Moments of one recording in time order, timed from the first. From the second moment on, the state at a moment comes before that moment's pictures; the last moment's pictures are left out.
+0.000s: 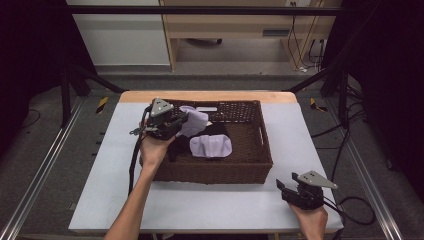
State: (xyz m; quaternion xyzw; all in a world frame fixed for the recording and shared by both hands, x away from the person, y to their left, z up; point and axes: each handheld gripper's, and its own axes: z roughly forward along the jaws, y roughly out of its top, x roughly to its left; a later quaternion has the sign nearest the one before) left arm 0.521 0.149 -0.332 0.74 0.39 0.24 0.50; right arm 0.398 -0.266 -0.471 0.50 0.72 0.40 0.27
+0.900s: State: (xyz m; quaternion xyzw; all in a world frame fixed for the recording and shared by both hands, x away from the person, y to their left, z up) left arm 0.420 0.159 -0.311 0.71 0.30 0.24 0.58; right arm 0.397 -0.267 -0.470 0.50 0.72 0.40 0.27
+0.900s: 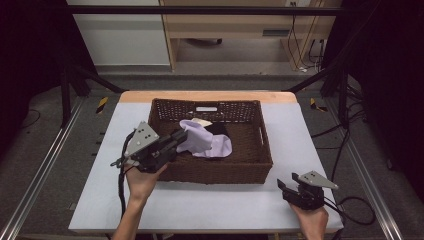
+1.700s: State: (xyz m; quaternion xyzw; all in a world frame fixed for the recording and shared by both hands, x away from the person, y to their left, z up) left arm 0.354 0.171 -0.338 0.72 0.28 0.21 0.61; right arm 0.396 -0.267 -0.470 0.50 0.72 0.40 0.27
